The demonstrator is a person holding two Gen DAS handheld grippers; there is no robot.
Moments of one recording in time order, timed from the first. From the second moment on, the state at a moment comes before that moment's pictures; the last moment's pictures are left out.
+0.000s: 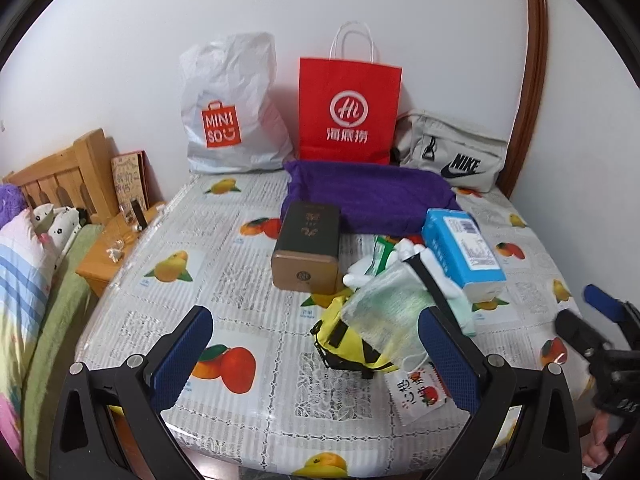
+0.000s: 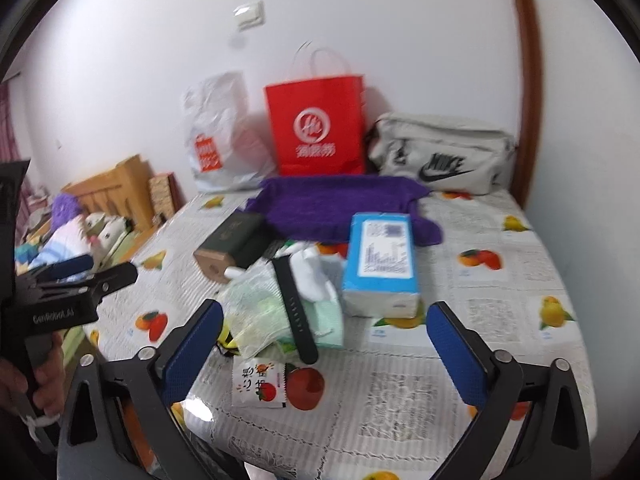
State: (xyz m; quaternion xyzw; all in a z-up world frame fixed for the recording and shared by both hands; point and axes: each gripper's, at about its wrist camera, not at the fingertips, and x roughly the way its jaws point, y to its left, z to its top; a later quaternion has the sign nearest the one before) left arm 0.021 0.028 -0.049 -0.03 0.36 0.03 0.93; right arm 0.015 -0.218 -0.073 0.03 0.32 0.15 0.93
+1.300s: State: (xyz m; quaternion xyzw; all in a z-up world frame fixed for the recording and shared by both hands) left arm 0.082 0.054 -0.139 -0.06 0.44 -0.01 0.90; right arm 0.114 -0.173 -0.153 0.03 0.42 0.26 0.87
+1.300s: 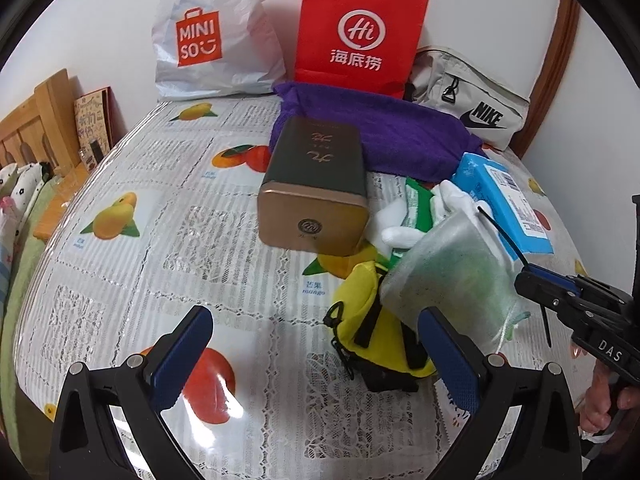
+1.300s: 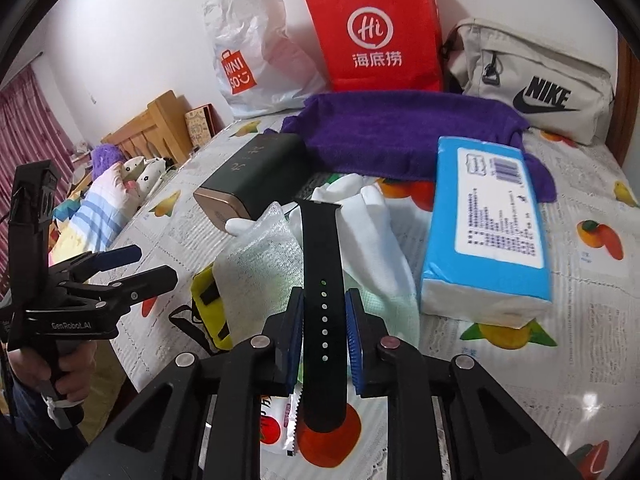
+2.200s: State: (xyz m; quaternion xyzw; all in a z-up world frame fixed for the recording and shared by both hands) left arm 0.086 0.005 -0.147 -0.04 0.45 -0.07 0.89; right arm 0.065 -0.244 -0.170 0.06 0.42 0.22 0.88
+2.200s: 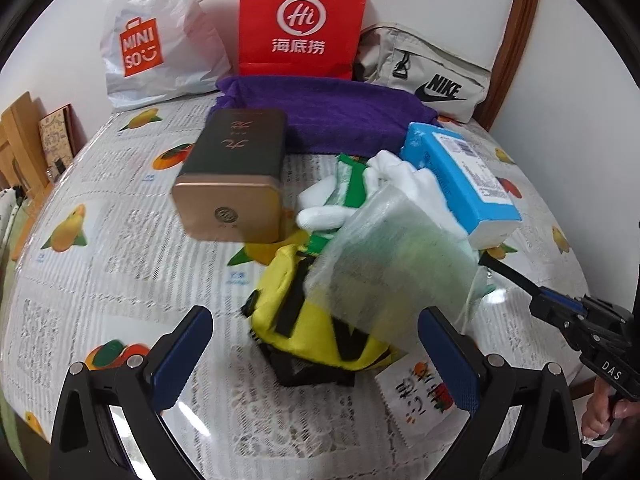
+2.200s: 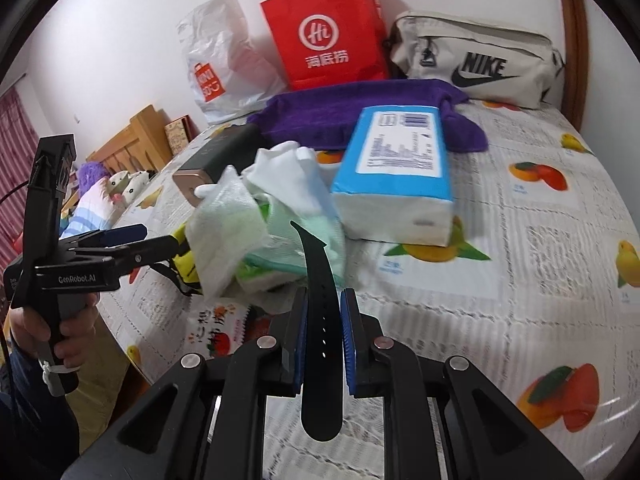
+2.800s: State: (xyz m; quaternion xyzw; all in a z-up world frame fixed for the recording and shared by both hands) left arm 0.106 -0.011 -0.157 -0.01 0.42 -0.09 0.90; right arm 0.072 -0.269 -0.180 0.06 0.43 0.18 0.88
